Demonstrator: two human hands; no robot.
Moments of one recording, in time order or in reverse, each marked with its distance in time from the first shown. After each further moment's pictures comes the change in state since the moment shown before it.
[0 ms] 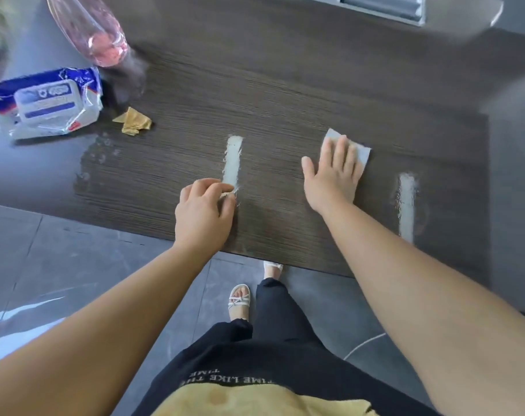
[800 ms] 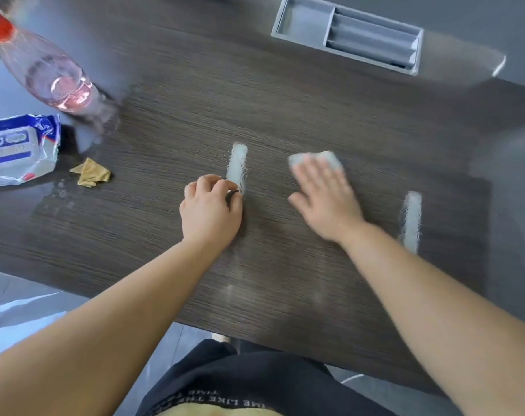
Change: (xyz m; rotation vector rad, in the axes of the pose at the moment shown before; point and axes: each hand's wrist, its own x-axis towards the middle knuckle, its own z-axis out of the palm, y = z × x) left_hand 0.100 0.096 0.030 0.078 0.024 -0.153; right_hand 0.103 0.059 -0.036 -0.115 0.030 -0.607
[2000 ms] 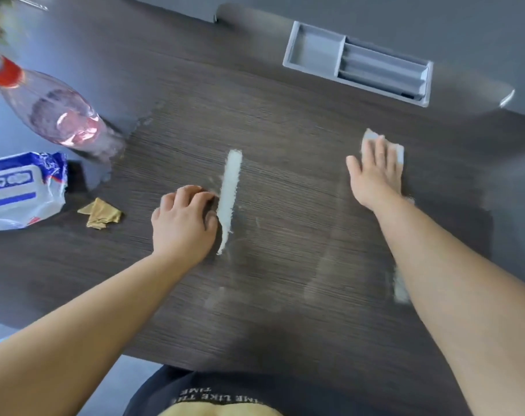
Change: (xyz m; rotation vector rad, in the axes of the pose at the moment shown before) left_hand 0.056 -0.043 -0.041 0.185 -0.093 0.092; right_hand 0.081 0.047 -0.050 0.109 -0.170 0.645
